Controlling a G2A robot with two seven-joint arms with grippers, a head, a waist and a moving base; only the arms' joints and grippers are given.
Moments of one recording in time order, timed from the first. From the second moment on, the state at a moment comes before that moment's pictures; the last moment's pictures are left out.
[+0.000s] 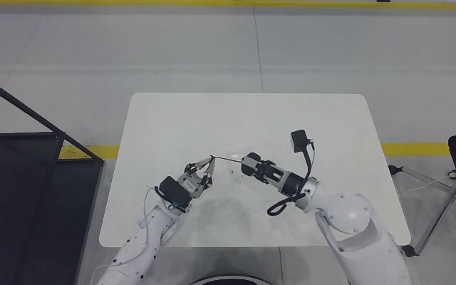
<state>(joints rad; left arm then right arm) 1.31 -1.25 -1.16 -1.41 1.61 -0.16 0.89 -1.22 -1.15 1.19 -1.96 0.07 0.20 0.60</state>
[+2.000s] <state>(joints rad) 1.33 -1.25 -1.15 -1.42 1.69 -0.10 0.87 -1.22 -1.15 1.18 -1.97 -0.03 0.21 0.65</state>
